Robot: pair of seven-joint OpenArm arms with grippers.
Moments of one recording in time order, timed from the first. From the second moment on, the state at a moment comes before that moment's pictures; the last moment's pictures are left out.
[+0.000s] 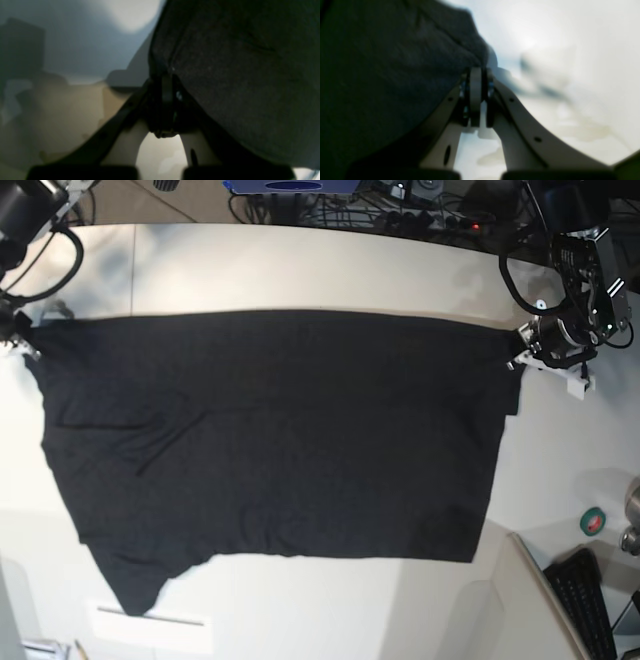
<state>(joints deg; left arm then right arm) 7.5 -17.8 -27.3 72.0 -34.2 -8.2 53.9 -3.4 8.9 48.7 72.5 12.6 15.9 -52.9</state>
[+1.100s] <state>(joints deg) 19.8 -17.5 -32.5 81.3 -34.4 -8.7 53.9 -19.7 -0.1 52.6 87.4 12.8 16.3 -53.0</state>
